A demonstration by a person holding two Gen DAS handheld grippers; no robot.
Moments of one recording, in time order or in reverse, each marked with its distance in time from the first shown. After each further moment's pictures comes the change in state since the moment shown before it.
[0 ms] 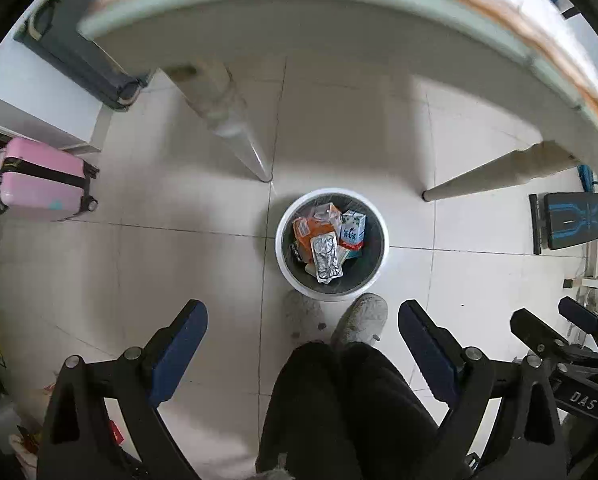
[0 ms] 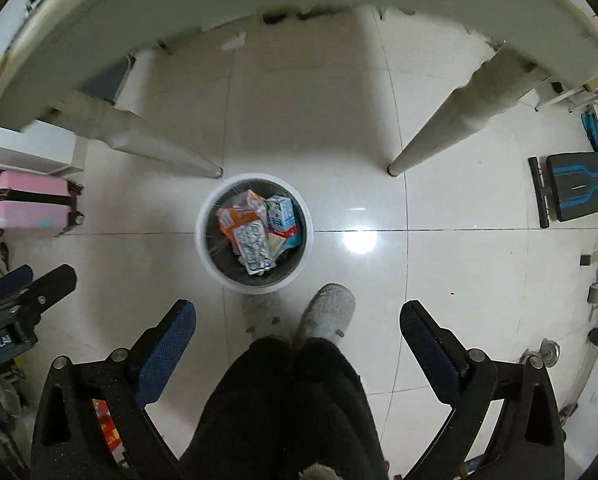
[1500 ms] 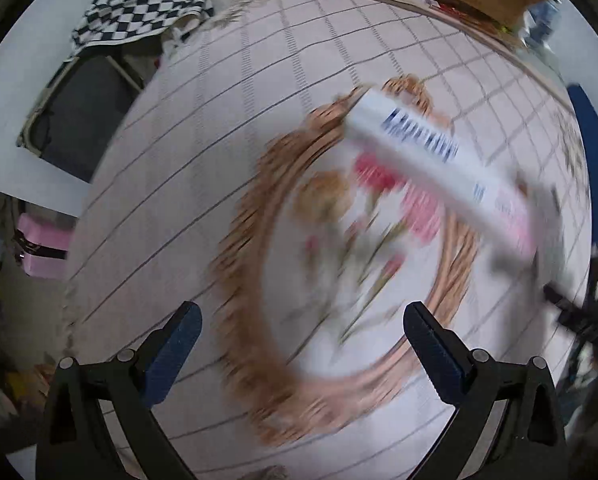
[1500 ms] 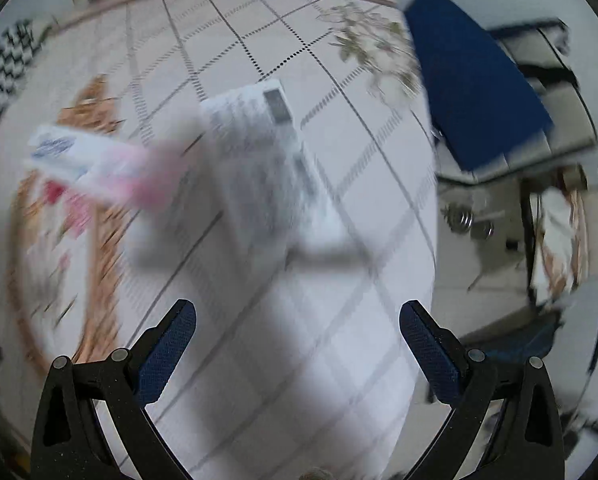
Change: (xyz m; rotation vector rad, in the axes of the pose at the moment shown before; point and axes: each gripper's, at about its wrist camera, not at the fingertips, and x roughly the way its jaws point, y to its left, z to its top) left arm -0.087 -0.157 0.559 -0.347 -0.119 0.106; right arm -0.112 -0.125 0.720 -0.170 -0.076 -0.211
